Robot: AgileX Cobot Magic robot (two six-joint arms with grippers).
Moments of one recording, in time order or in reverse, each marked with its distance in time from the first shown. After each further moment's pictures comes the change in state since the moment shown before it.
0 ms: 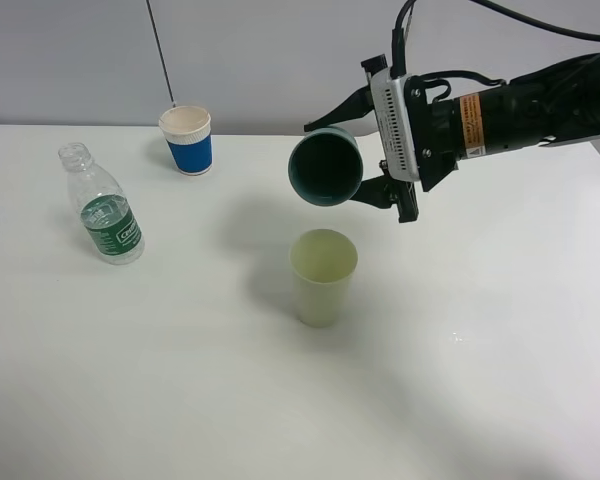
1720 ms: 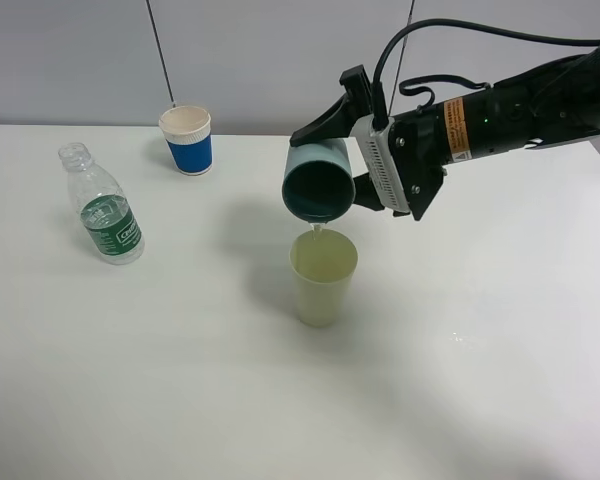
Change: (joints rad) left arm 0.000 0.000 0.000 -0.001 0.000 0.000; right arm 0.043 0.000 0.000 0.002 0.067 -0.281
